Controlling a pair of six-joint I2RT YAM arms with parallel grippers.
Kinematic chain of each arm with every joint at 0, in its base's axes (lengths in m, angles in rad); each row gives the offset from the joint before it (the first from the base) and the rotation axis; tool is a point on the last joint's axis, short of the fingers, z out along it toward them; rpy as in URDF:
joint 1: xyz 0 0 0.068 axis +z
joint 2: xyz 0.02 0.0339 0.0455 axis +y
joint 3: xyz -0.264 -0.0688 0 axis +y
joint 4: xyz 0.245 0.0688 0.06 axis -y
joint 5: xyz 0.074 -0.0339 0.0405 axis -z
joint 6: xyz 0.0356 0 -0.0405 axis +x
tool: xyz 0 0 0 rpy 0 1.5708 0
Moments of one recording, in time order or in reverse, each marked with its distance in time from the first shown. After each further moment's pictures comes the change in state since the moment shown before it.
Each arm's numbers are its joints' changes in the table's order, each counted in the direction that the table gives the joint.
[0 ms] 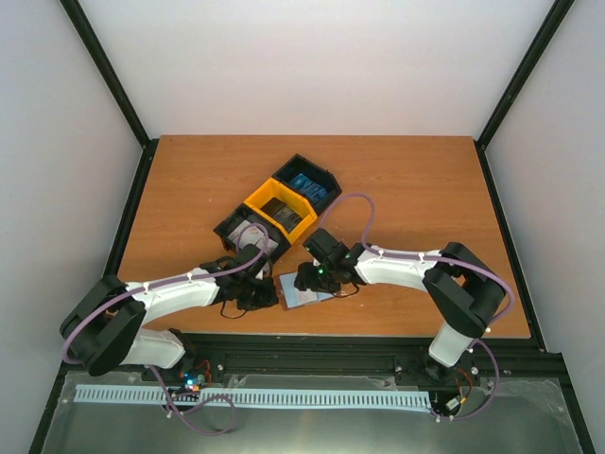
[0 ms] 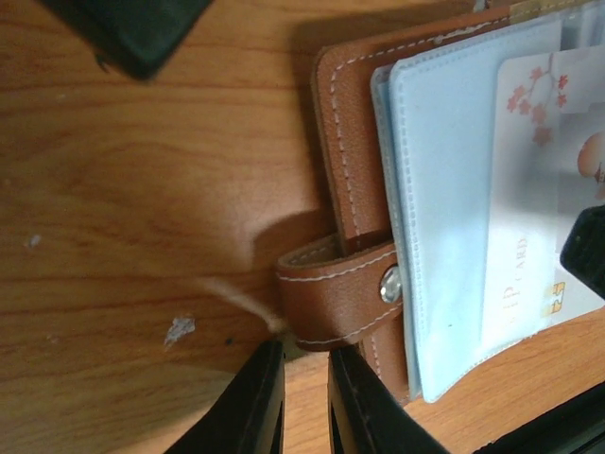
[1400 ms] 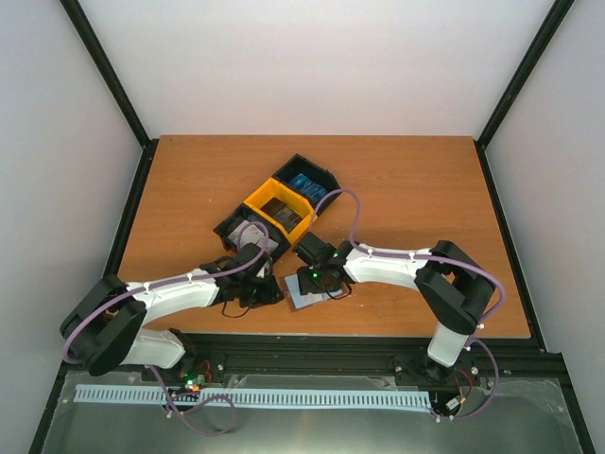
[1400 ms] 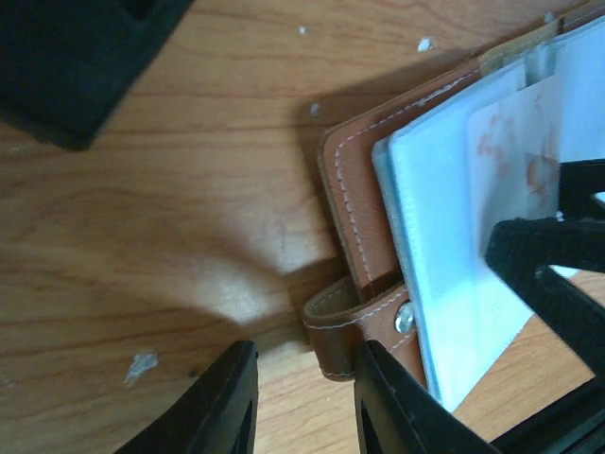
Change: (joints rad) left arm 0.000 -0.006 0.013 0.071 0.010 -0.002; right arm 0.064 0.063 -0.117 -0.207 0.199 -0.100
